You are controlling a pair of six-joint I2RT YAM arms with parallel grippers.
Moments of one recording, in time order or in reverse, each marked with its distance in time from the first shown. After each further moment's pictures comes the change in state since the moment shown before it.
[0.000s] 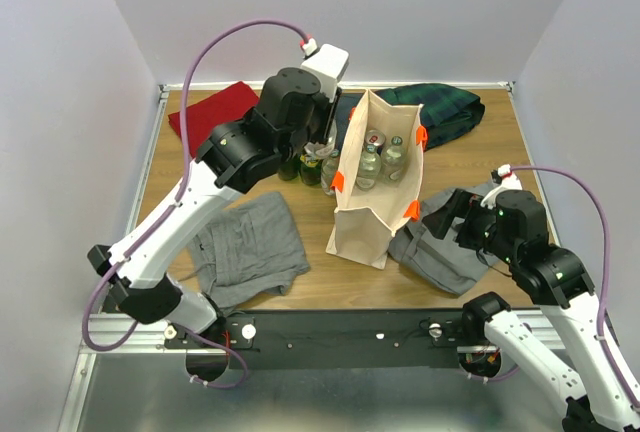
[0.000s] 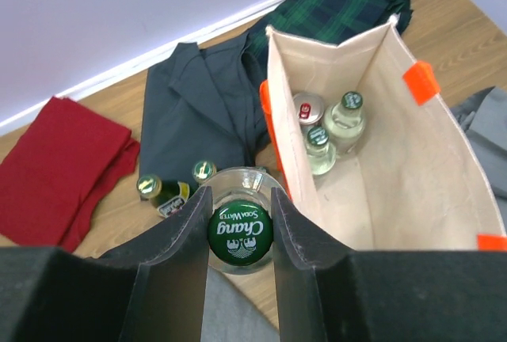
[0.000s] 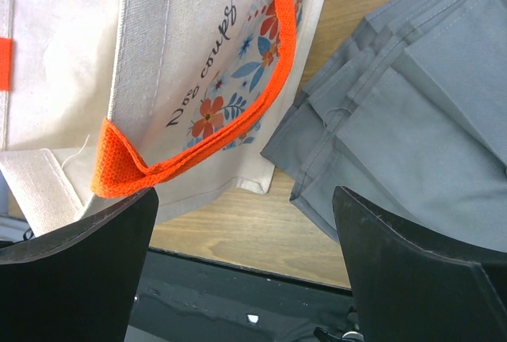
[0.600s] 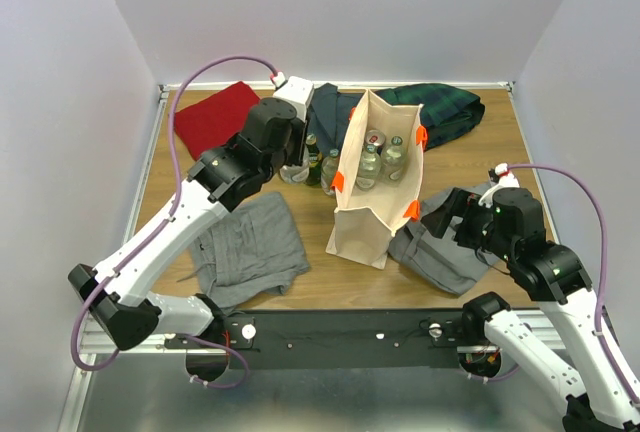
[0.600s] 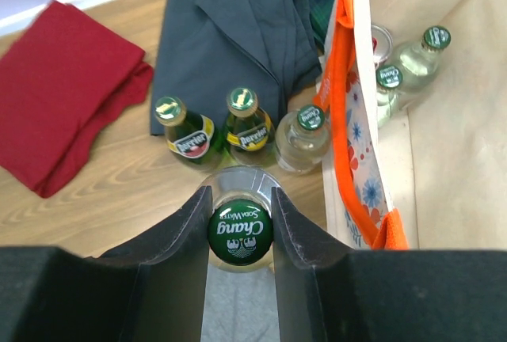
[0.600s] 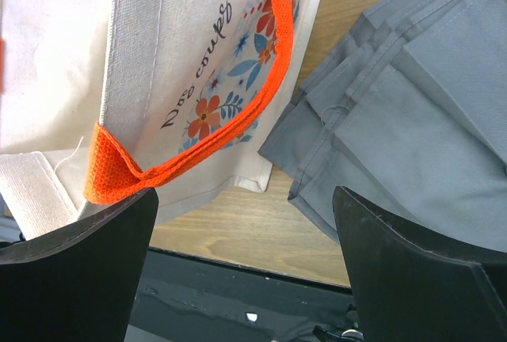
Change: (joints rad) left arm 0.123 -0.206 -0.440 0.124 0.023 -0.082; right arm 0.000 0.024 0.000 0.000 0.000 0.000
